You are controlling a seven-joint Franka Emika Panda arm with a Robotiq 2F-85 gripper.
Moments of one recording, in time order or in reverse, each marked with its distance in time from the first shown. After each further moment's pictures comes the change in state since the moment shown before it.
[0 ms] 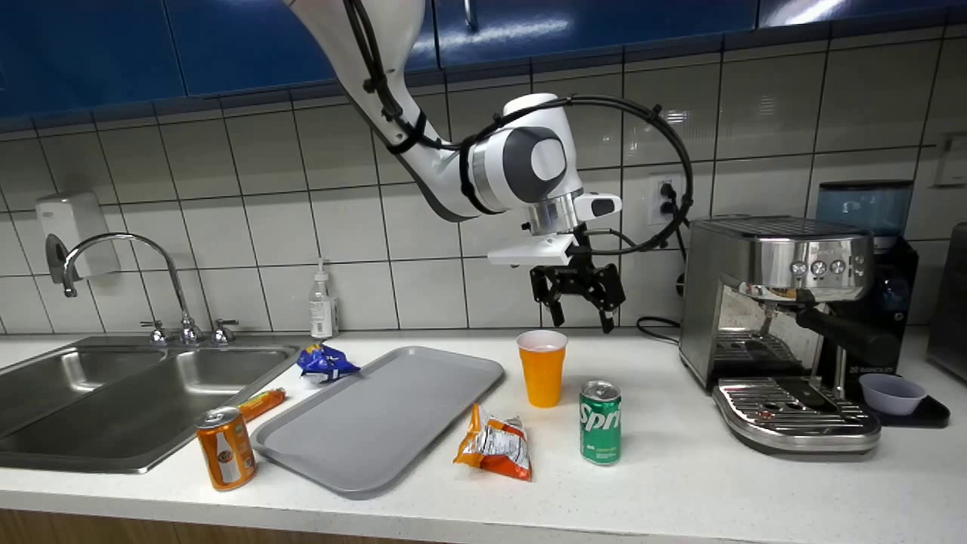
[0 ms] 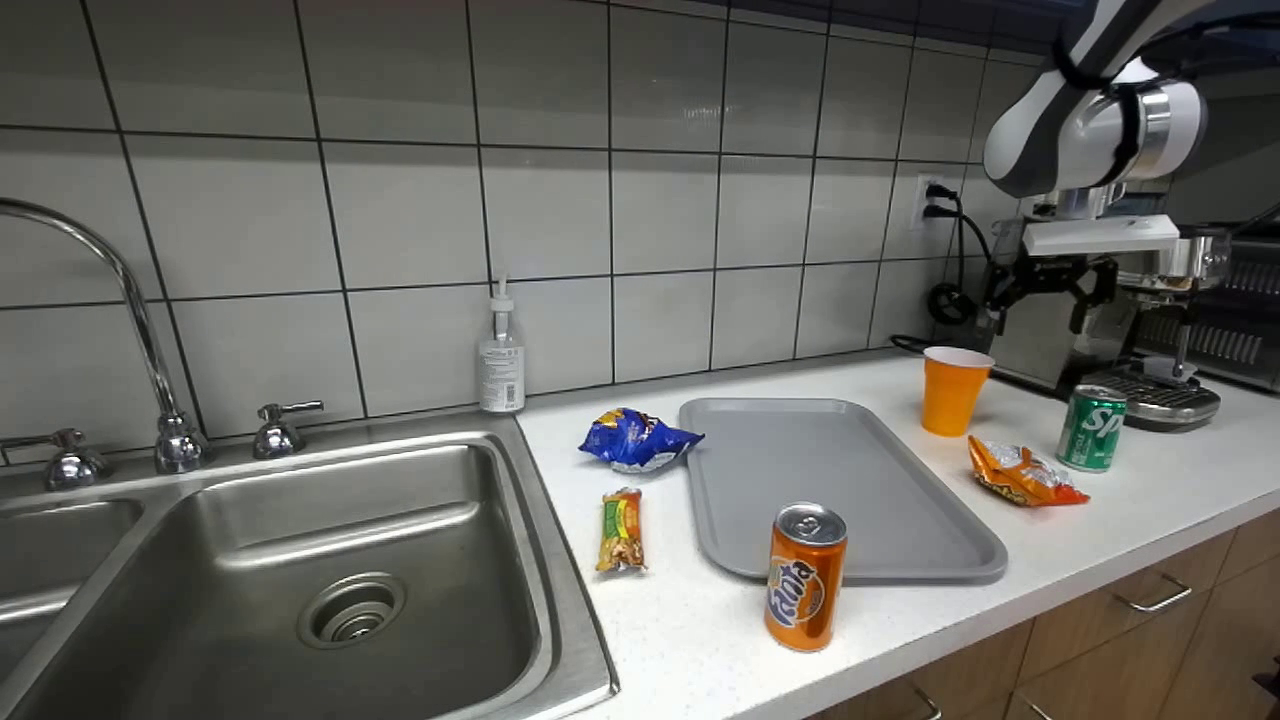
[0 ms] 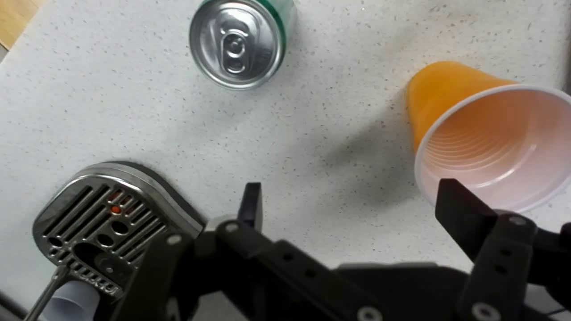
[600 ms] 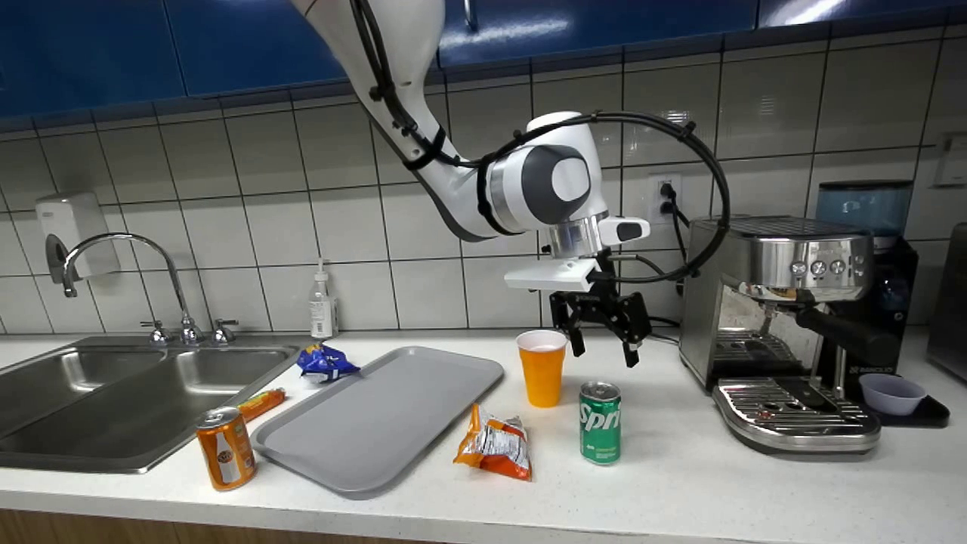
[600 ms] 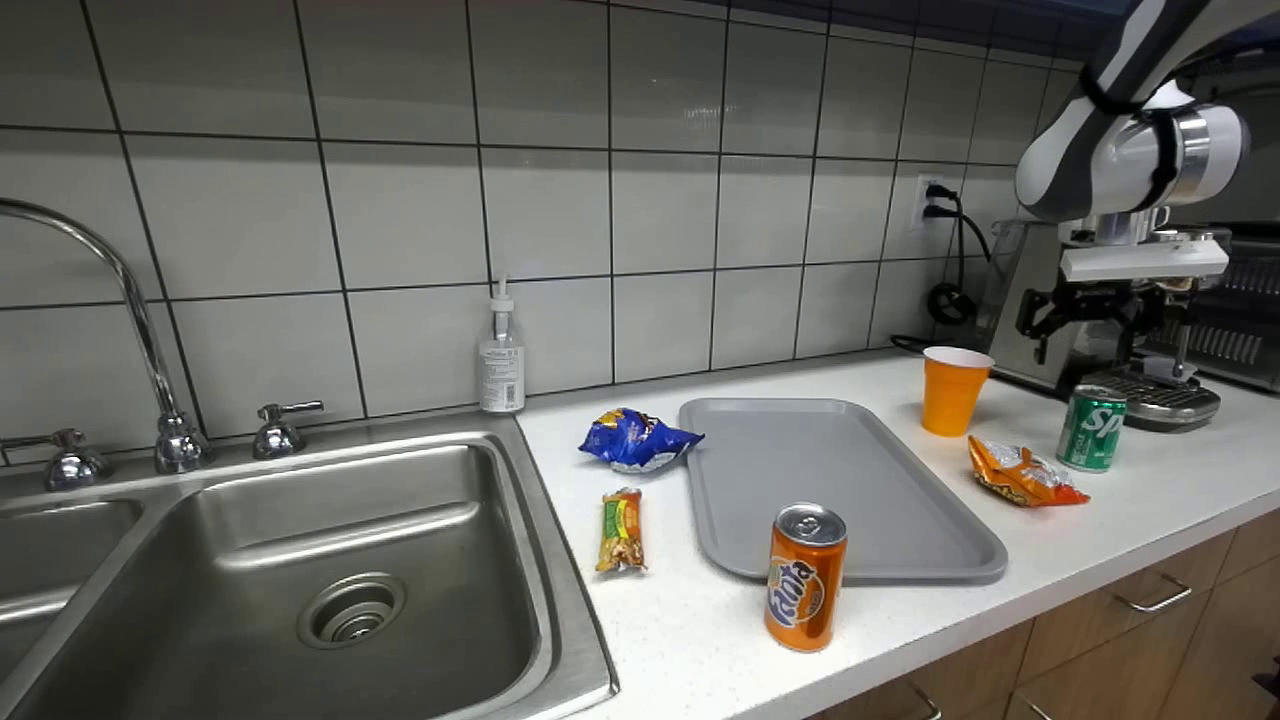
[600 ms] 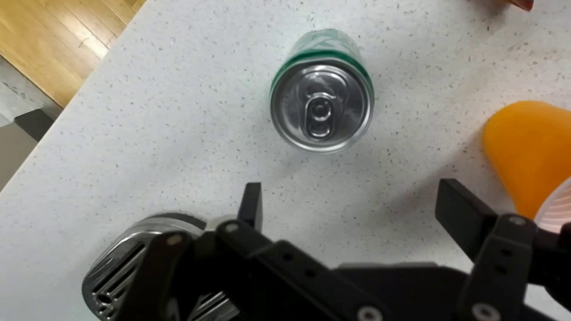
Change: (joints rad) arm -0.032 0.020 -0.036 -0.046 0.000 0.001 0.000
